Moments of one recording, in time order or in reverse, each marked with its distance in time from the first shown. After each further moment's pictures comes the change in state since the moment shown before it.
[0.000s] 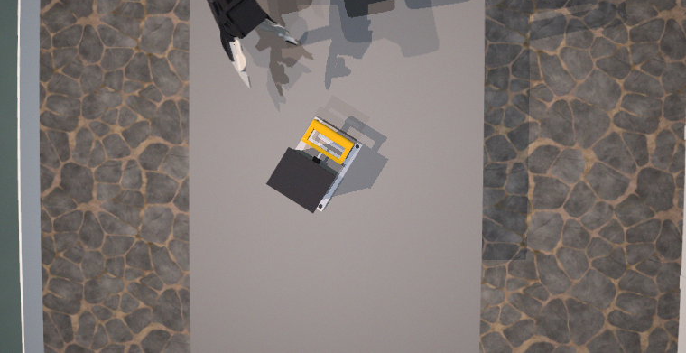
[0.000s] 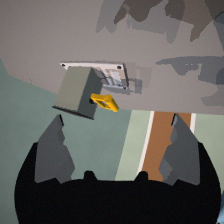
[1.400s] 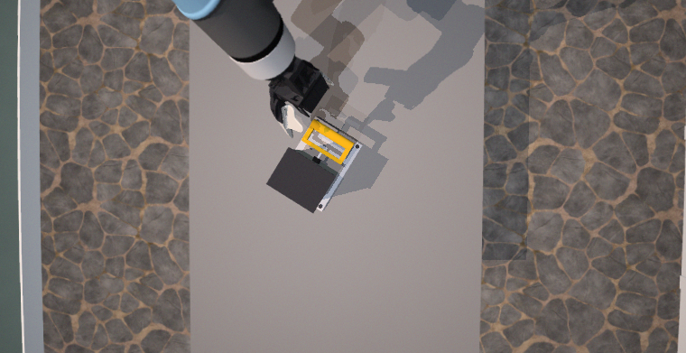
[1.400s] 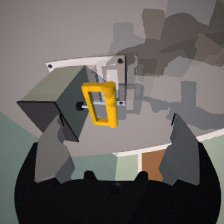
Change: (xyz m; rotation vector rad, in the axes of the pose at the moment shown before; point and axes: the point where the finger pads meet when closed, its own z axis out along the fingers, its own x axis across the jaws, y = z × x) arm -0.025 0.099 0.102 0.555 0.196 -0.043
